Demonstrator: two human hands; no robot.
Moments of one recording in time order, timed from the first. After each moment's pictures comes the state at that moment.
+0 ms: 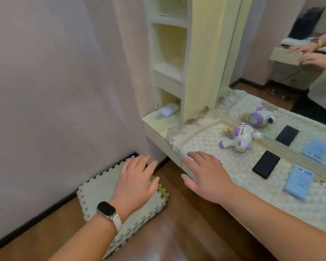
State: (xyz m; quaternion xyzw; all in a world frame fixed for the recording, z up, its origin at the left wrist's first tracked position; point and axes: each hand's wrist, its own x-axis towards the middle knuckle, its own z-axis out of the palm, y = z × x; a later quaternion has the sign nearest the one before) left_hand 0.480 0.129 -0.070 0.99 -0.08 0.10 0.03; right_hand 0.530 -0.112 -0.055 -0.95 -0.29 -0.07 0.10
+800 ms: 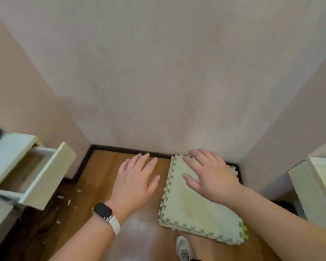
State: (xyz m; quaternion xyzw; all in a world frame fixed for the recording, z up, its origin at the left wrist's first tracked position) left_hand 0.251 0.471 -0.079 0.93 0.36 0.08 0.03; right_hand 0.471 0.352 -0.058 -0.74 -0.67 -0.05 0.09
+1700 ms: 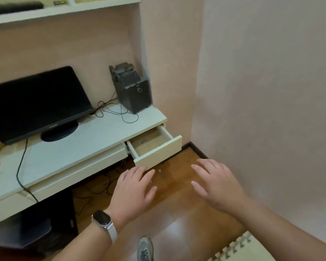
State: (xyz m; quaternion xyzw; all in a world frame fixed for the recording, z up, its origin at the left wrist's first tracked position) left_hand 0.025 0.518 -0.073 0.68 0.74 0.03 0.02; right_hand 0.276 0.610 -0.059 -0.44 -0.89 0.05 0.08
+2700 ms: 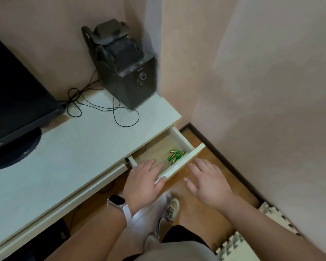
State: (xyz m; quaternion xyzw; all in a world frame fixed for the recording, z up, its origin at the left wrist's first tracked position) left_hand -0.168 0.774 -0.186 0.72 0.66 0.05 0.21; right_hand 0.057 0.818 -0.164 -0.51 -0.85 0.14 -0.07
